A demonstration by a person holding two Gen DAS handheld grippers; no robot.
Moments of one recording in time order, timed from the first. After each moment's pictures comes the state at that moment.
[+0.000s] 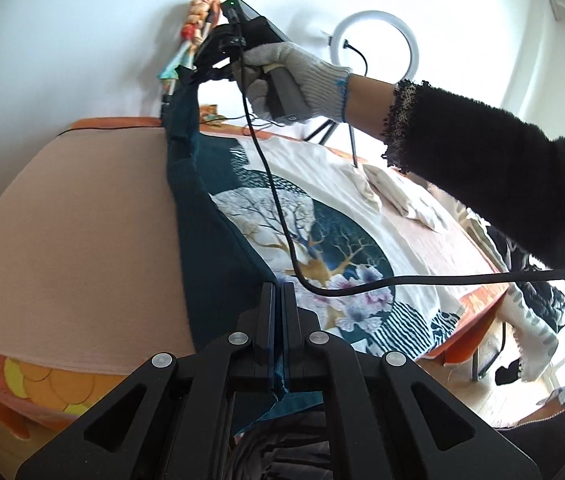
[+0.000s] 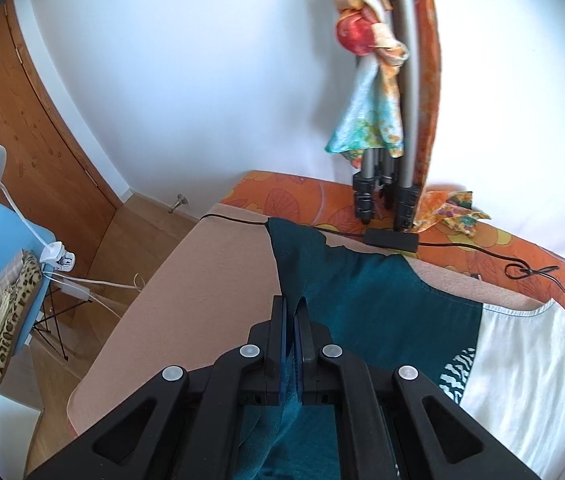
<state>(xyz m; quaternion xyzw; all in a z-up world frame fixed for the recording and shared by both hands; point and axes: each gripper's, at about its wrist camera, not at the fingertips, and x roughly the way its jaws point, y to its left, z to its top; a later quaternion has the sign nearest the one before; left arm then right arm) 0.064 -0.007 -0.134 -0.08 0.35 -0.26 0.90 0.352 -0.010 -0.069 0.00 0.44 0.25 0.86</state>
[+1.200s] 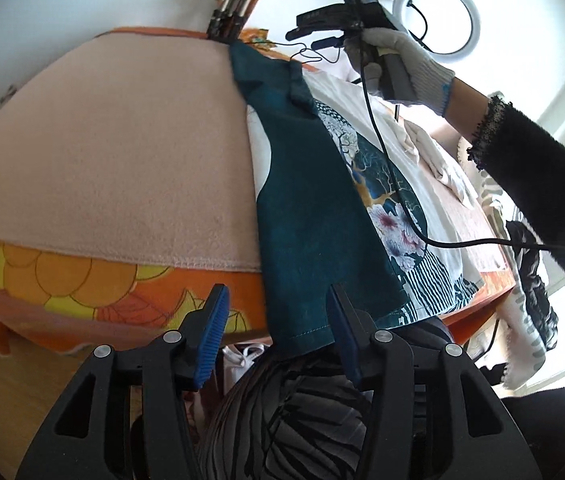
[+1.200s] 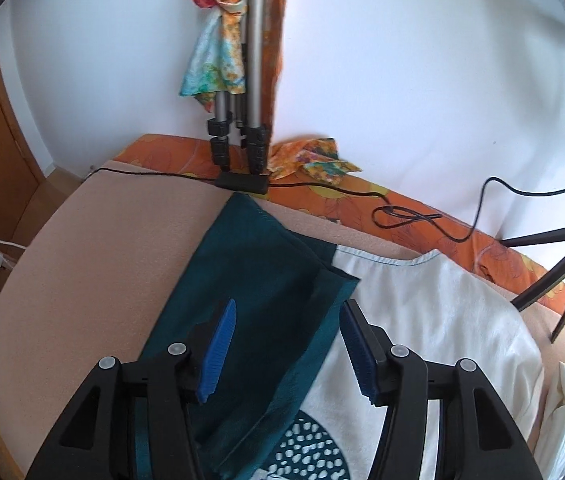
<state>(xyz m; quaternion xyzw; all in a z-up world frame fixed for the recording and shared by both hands) 0.055 0.025 -0.191 -0.16 0.46 -0.20 0.85 0.342 -0.085 -0.121 -0.08 0.45 0.16 0.88</state>
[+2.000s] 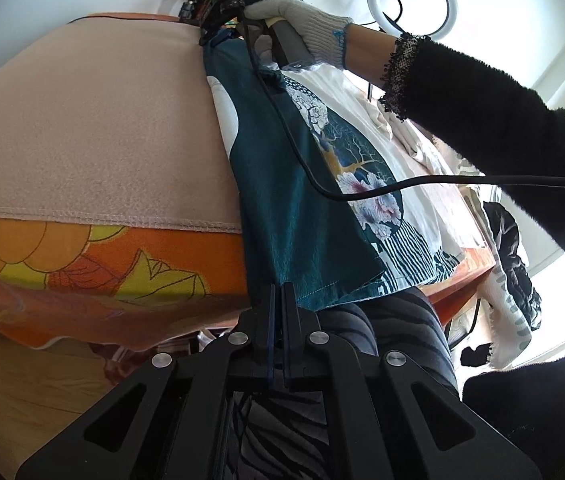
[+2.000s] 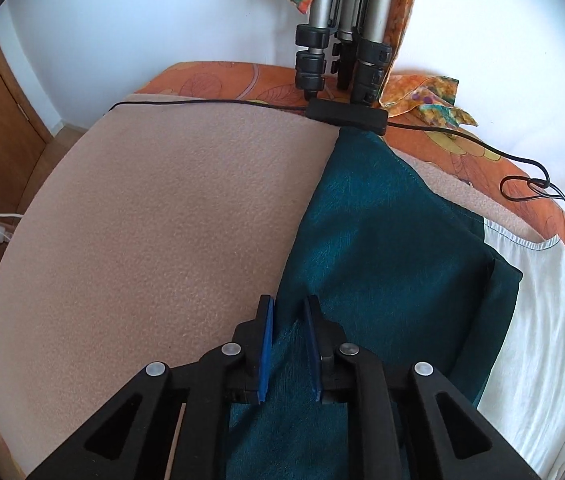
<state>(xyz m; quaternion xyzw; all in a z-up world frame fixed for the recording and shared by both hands) 0.039 0.006 -0.204 -0.15 0.47 -0.25 0.83 0.367 -0.012 -0.204 -0.09 0.52 0.15 0.83</state>
